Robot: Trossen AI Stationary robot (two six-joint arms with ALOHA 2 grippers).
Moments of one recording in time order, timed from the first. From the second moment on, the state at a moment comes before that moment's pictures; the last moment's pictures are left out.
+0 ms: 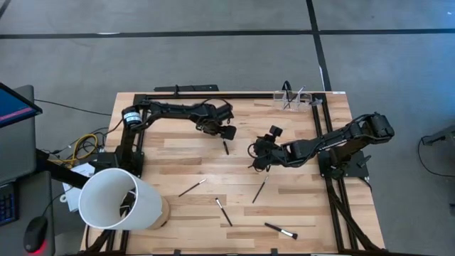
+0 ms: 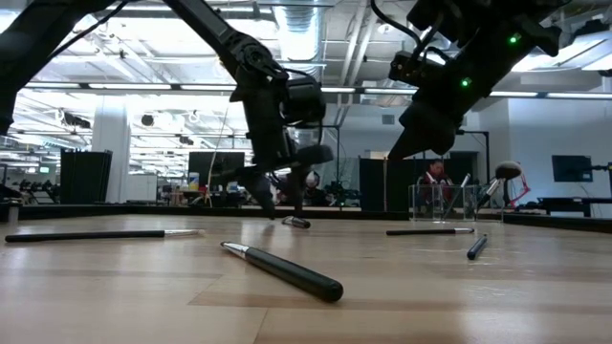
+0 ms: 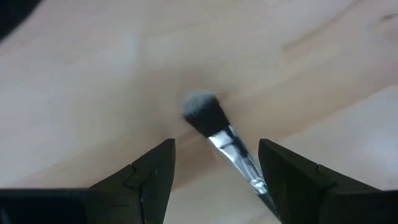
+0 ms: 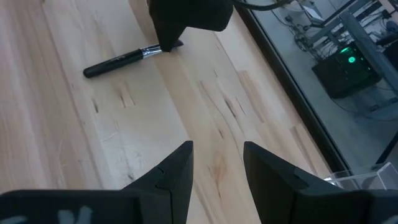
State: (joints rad) left arm 0.31 2.04 1.39 -0.62 -0.03 -0.79; right arm 0.15 1.49 0.77 -0.22 0.76 0.12
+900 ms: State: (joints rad) left arm 0.27 2.09 1.39 -0.65 -0.06 -0.75; right arm 0.16 1.49 0.77 -0.22 0.75 0.12
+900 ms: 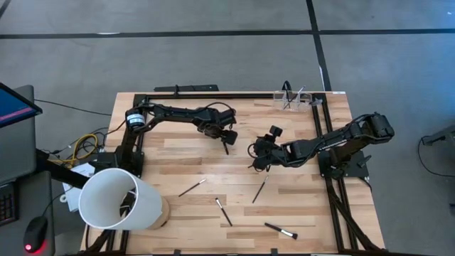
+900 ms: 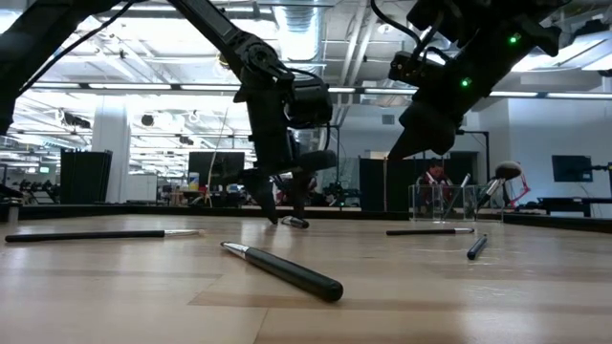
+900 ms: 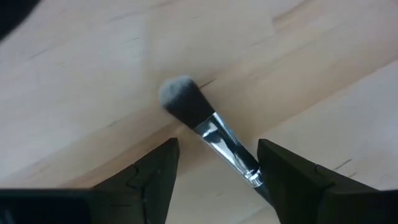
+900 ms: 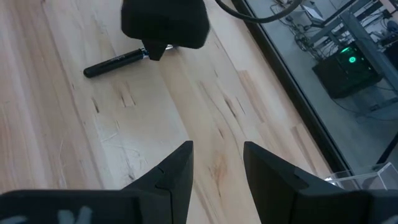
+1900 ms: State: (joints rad) left arm 0.25 1.97 1.38 -0.70 -0.08 -0.37; right arm 0.14 1.49 0.72 -0.08 0.72 0.05
